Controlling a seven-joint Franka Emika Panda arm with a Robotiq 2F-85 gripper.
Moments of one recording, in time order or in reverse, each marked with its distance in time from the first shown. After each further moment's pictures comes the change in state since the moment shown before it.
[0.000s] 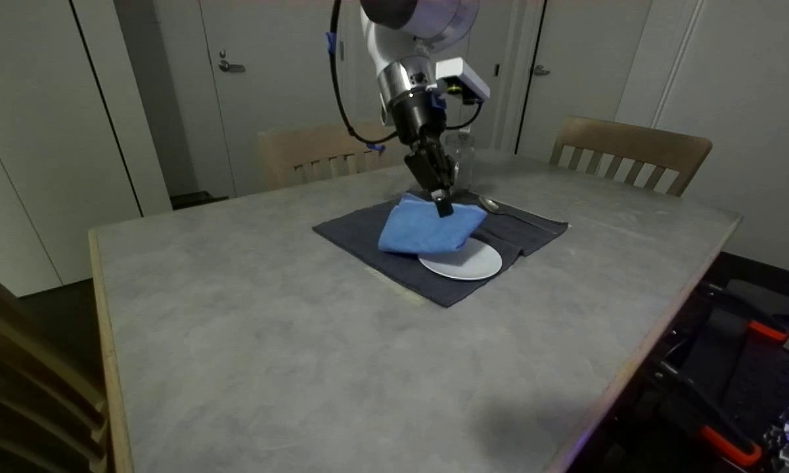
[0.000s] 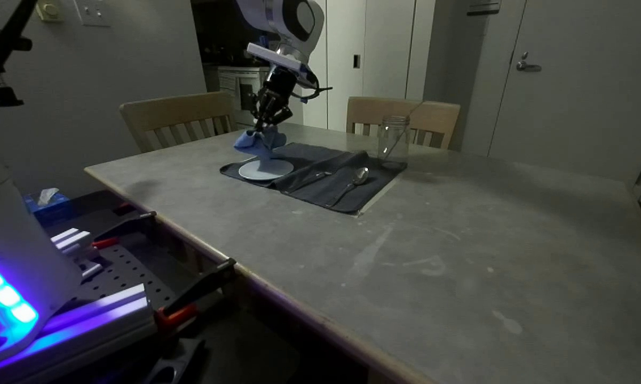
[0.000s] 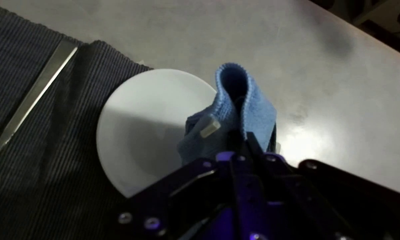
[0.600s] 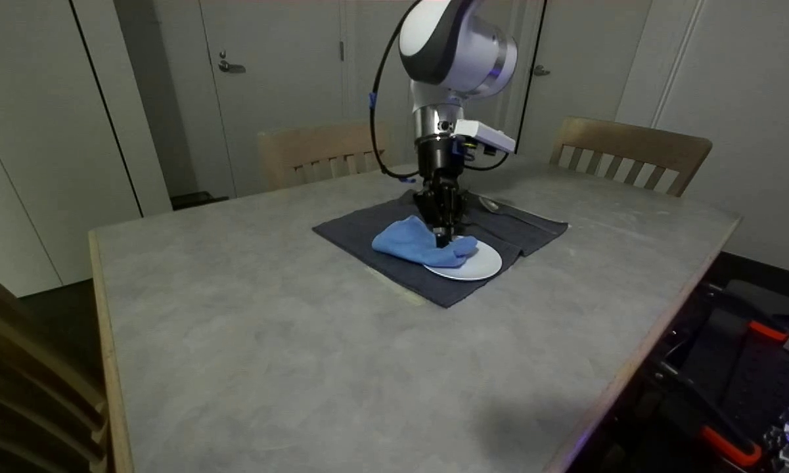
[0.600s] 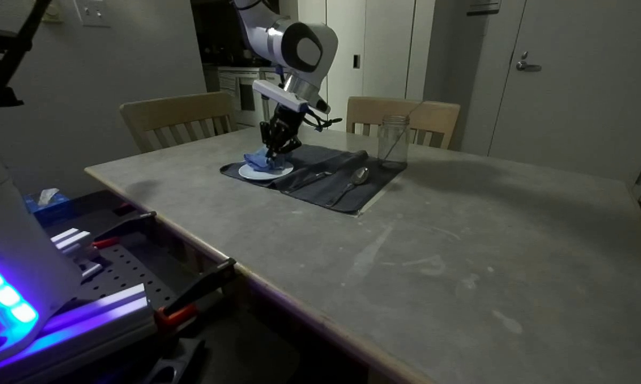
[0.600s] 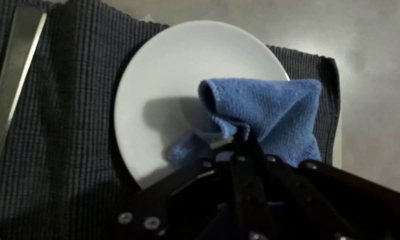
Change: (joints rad) arm -0.065 -0.002 -0.027 -0.214 0.148 0.383 0.005
